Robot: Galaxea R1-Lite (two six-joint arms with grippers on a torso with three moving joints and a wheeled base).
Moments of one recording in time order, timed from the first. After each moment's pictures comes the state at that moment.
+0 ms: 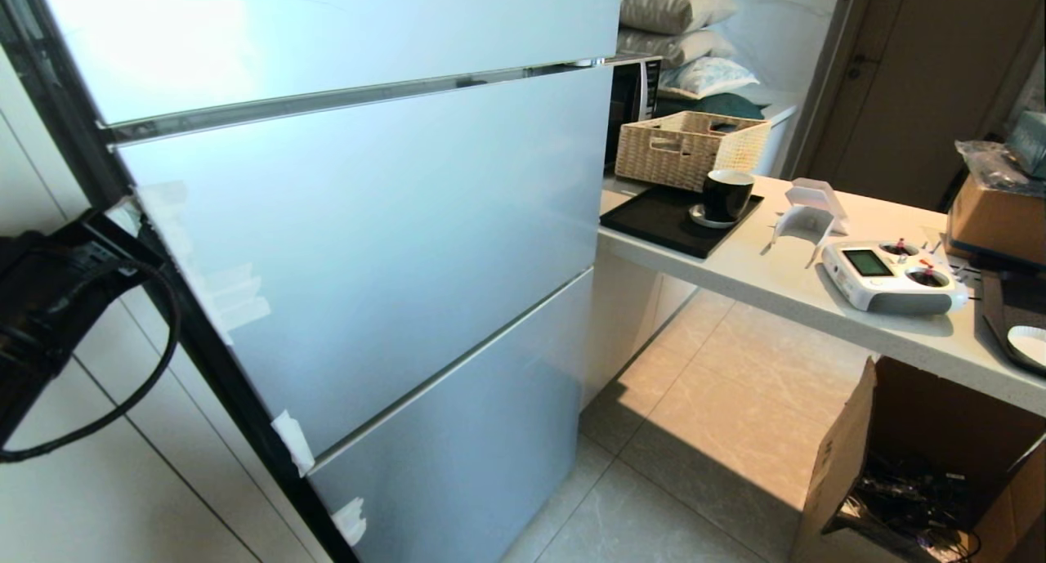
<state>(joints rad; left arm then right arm) -0.06 1.35 -0.50 -1.13 0.20 -0.25 0.00 0.00 0.00 0.00 0.00 0.00</state>
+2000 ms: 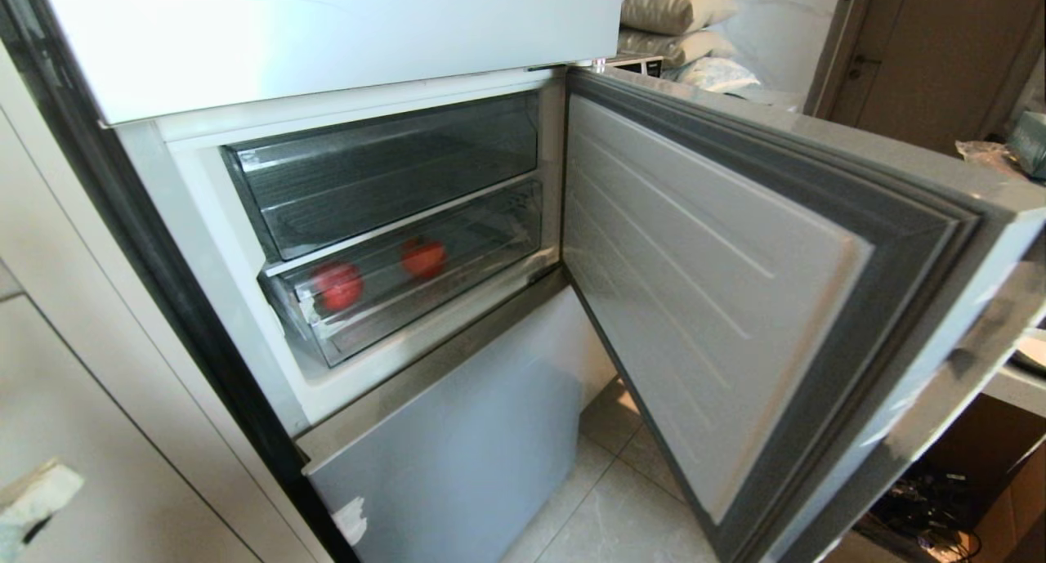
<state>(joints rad) -0.45 0.52 -0.24 -0.44 0.09 -0.19 0.00 0.00 0.00 0.00 0.00 0.00</state>
